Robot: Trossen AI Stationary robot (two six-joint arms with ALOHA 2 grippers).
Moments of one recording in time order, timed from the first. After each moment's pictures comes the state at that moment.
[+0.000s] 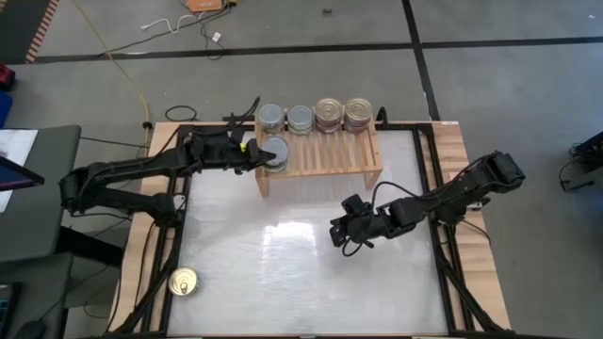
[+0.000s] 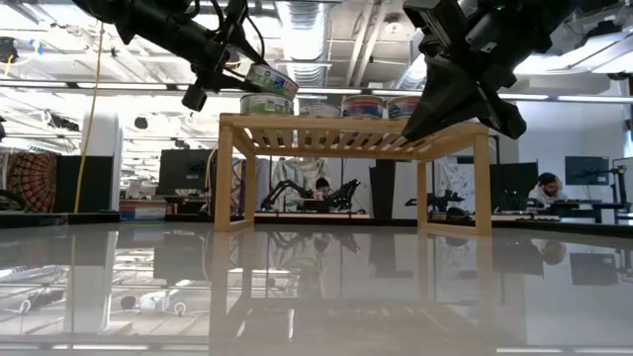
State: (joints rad) left arm 0.39 1.08 0.80 -0.01 0.10 -1.24; right arm 0.33 1.46 0.87 -0.26 0.47 1.17
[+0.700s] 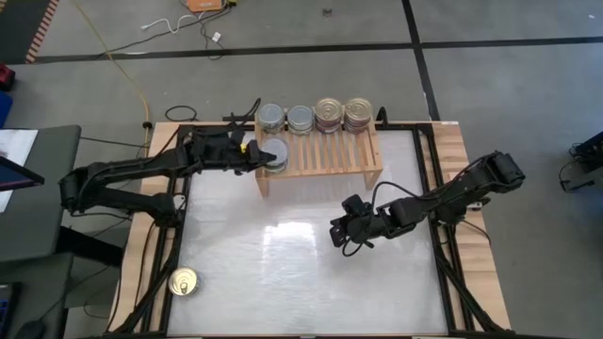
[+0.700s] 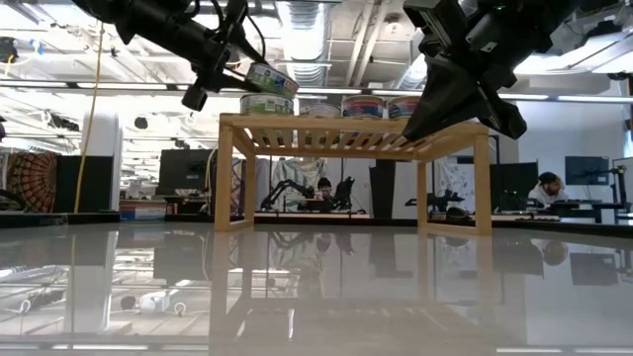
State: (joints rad) left arm 0.38 1.08 0.80 -0.02 0.10 -1.23; right arm 0.33 1.46 0.87 -0.26 0.47 1.17
